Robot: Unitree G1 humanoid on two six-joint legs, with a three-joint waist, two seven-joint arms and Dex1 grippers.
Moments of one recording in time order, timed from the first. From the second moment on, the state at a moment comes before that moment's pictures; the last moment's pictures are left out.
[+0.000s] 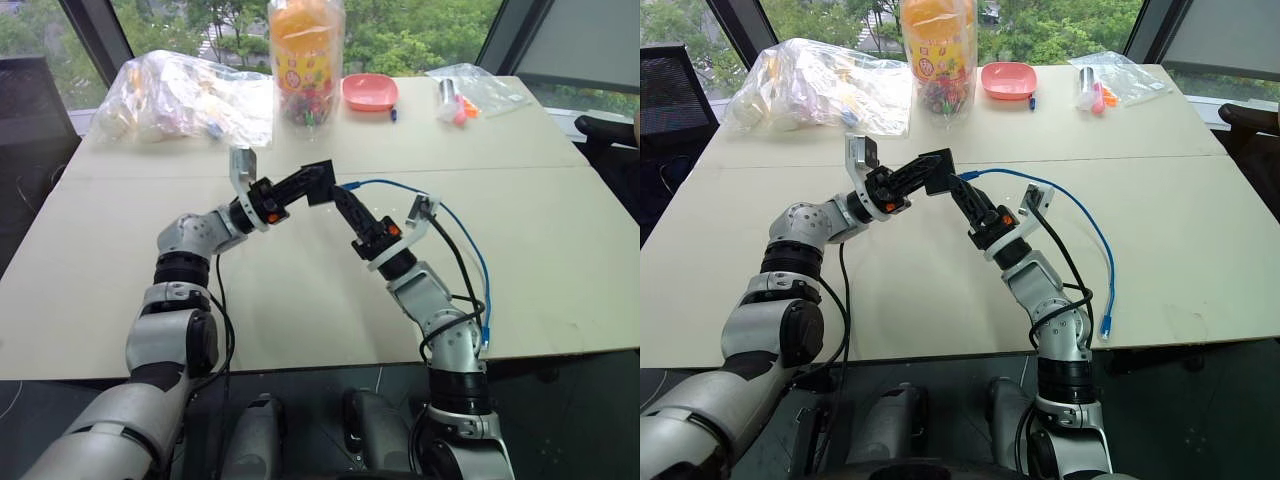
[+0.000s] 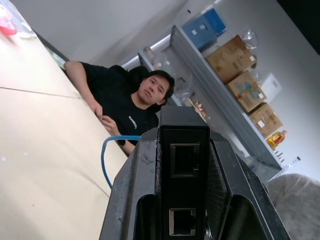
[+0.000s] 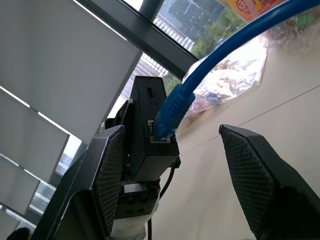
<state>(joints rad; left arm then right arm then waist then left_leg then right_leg) -0.97 0.23 0.31 0.82 -0.69 0.87 -1.19 -0.34 0.07 -0.10 -0.14 0.96 0.54 0.28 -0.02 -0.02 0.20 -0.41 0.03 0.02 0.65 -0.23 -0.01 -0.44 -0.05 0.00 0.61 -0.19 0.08</state>
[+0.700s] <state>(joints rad) -0.95 0.24 0.31 0.81 -0.69 0.89 -1.21 -0.33 0.08 -0.11 -0.15 0.96 0.54 0.31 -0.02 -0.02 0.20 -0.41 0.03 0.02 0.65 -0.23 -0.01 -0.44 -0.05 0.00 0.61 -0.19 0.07</state>
